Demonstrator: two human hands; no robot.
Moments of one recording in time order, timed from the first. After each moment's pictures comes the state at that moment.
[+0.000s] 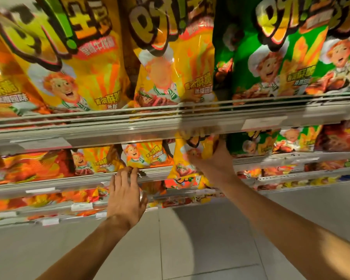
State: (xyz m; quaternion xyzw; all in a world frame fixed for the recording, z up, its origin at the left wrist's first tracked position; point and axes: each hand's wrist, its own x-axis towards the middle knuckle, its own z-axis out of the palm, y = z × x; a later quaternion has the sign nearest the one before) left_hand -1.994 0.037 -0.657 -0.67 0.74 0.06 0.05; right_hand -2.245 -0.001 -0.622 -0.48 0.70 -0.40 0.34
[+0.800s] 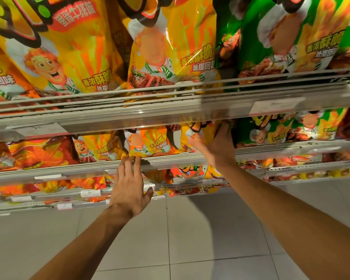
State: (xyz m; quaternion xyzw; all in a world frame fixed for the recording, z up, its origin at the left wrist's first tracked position) left_hand -1.997 0.038 -0.665 -0.67 0.74 0.09 0.04; right_hand -2.248 -0.033 -0.658 -0.52 0.76 -0.32 0.24
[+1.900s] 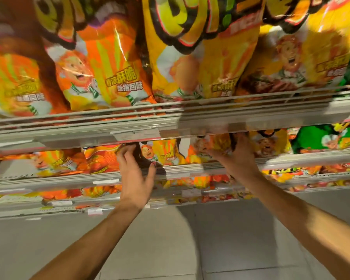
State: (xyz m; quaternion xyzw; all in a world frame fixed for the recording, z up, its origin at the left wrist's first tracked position) left_hand -1.842 -0.001 -0.636 -0.66 0.65 0.18 -0.34; right_hand -2.119 -0.030 -0.645 -0.57 0.67 -0.37 0.31
